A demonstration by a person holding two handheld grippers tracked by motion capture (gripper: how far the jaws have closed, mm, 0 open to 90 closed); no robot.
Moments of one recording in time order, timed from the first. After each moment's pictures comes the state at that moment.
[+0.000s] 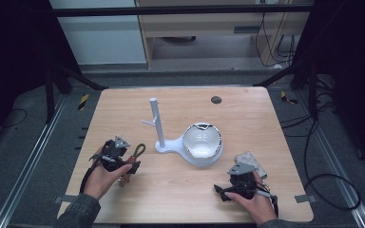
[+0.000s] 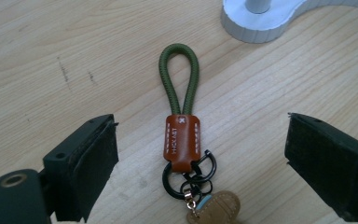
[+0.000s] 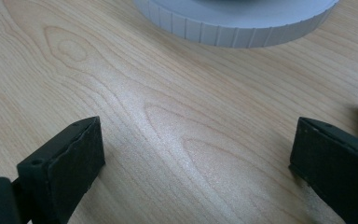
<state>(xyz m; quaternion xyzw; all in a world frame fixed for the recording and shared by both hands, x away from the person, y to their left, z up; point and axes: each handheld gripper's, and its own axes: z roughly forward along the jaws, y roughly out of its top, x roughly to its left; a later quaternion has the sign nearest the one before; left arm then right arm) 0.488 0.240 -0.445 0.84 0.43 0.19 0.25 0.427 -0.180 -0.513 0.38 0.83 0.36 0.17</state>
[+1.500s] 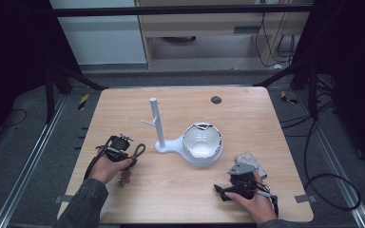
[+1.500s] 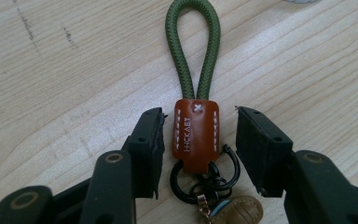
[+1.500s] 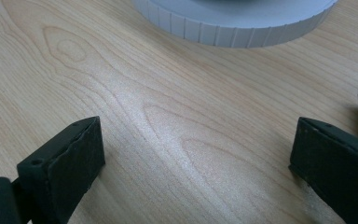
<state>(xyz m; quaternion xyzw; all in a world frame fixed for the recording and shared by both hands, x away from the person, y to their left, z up) 0.524 0.239 -0.462 0.86 0.47 0.10 0.18 0.427 -0.180 -0.513 0.39 0.83 0.36 0.17</state>
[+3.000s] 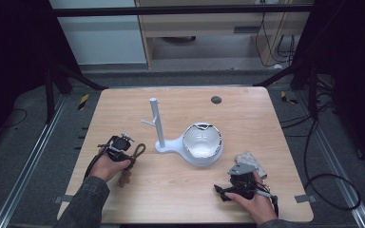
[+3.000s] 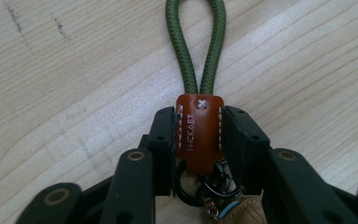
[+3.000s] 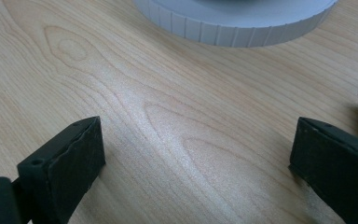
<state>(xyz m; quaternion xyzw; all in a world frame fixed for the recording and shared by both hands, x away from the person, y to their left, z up) 0.529 0.239 -0.467 0.87 0.46 0.10 0.16 0.426 -0.181 -0.513 0.38 0.83 0.36 0.17</state>
